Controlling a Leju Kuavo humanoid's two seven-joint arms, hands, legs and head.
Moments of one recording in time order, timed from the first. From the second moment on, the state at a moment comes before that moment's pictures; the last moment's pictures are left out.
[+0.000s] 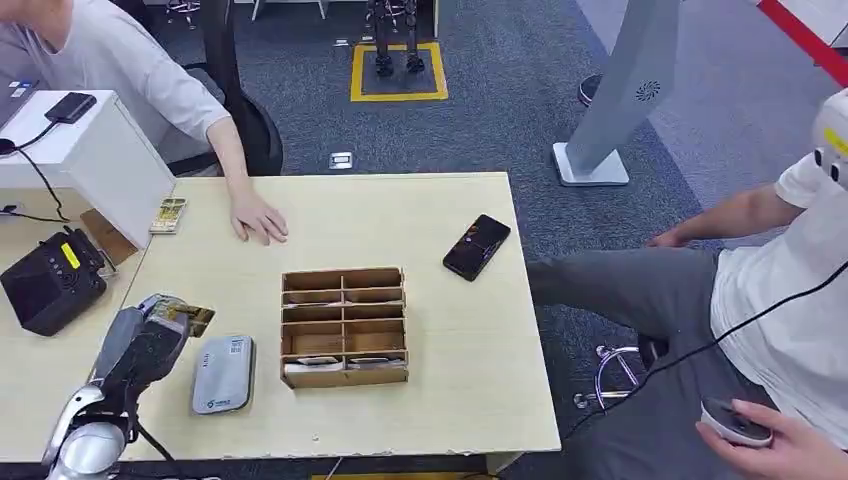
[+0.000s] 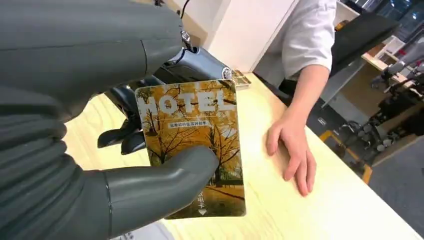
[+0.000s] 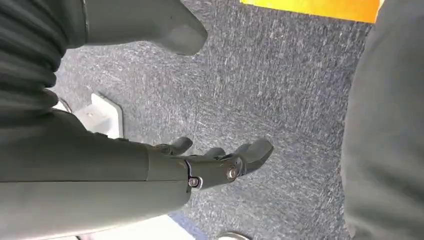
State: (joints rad) left arm -0.07 0.28 -0.04 -1.44 -0.32 0.12 -0.13; right arm 0.00 -0.05 -0.13 -0.18 0.57 -0.28 -0.07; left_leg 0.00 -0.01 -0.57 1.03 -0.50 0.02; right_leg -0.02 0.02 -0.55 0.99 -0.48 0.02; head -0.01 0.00
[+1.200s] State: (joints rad) left arm 0.06 0.18 -0.05 -1.53 -0.37 0.15 -0.14; right arm 0.01 -0.04 -0.16 -0.18 0.59 -0.29 -0.07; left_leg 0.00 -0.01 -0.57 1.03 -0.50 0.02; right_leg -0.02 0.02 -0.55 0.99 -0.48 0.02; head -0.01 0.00
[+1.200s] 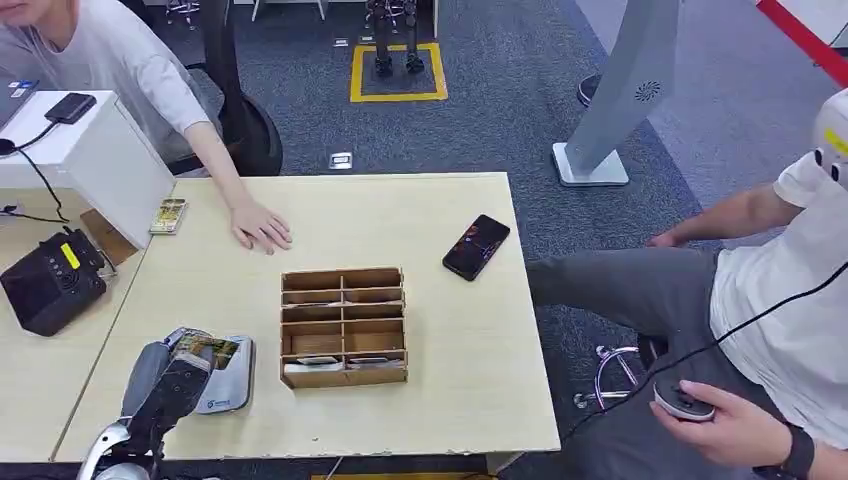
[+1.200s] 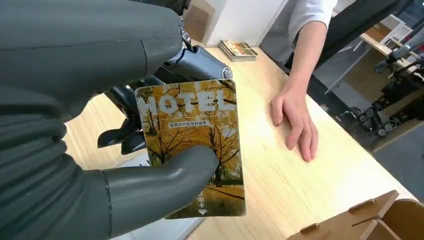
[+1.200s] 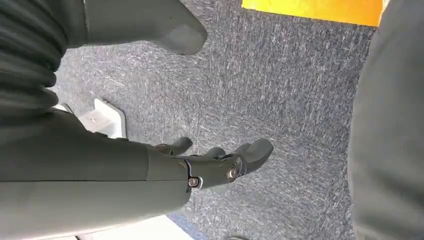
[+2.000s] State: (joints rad) left arm 0.01 0.14 -0.05 -1.40 -0.43 0.26 -0.10; right arm 0.00 -0.04 -0.16 -0.18 0.62 -0.28 -0.07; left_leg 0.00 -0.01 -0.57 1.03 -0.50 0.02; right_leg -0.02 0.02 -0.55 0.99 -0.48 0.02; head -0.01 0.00
